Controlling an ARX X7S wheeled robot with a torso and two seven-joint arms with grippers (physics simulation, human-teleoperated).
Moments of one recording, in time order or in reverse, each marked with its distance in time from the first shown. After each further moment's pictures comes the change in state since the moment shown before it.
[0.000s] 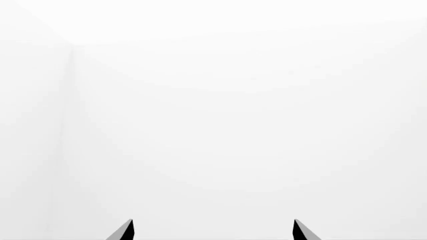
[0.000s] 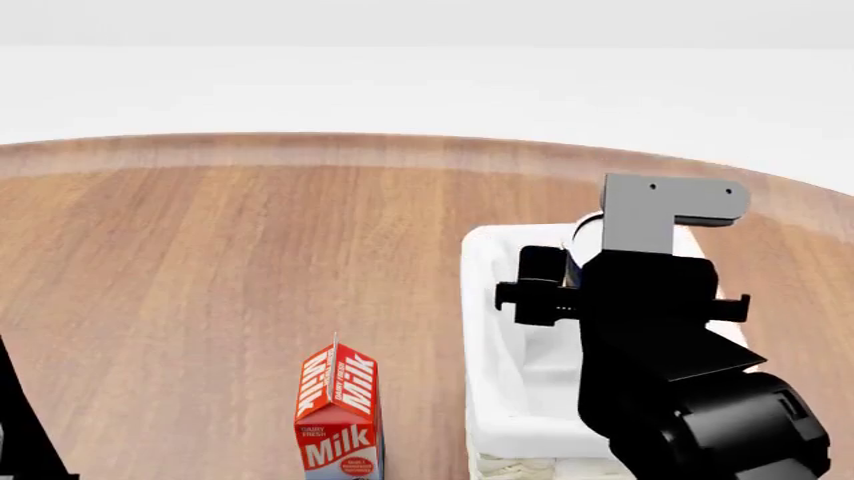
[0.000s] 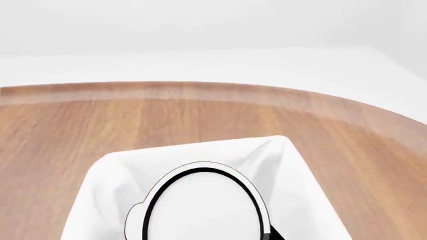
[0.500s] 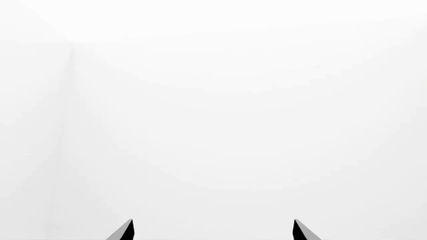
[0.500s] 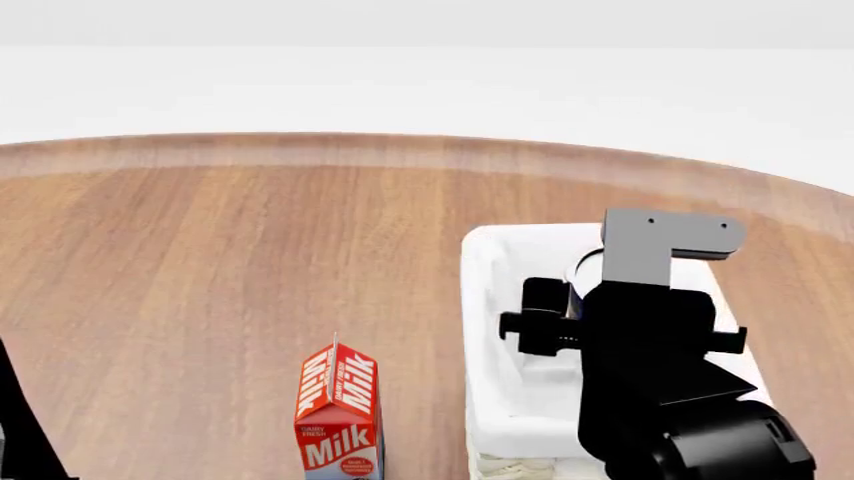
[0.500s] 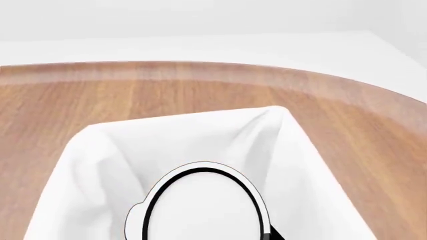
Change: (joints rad) left arm 0.009 -0.007 0.000 -0.012 -0.004 0.014 -0.004; right arm -0.039 -0.020 -0.010 0.070 -0.017 -0.034 -0.024
